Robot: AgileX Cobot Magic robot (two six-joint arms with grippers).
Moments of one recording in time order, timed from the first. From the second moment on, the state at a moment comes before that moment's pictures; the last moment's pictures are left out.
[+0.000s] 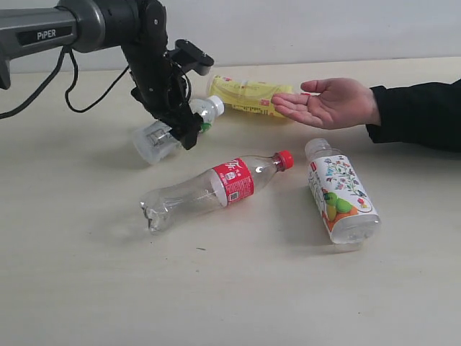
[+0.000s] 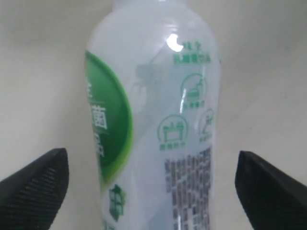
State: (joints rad) left arm -0.46 2.41 -2.00 -0.01 1.02 0.45; right arm 0.05 0.01 -0.01 0.00 0.24 0.03
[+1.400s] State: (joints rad) left arm -0.46 2.40 -2.00 0.03 1.09 0.25; right arm 0.05 0.01 -0.01 0.00 0.24 0.03
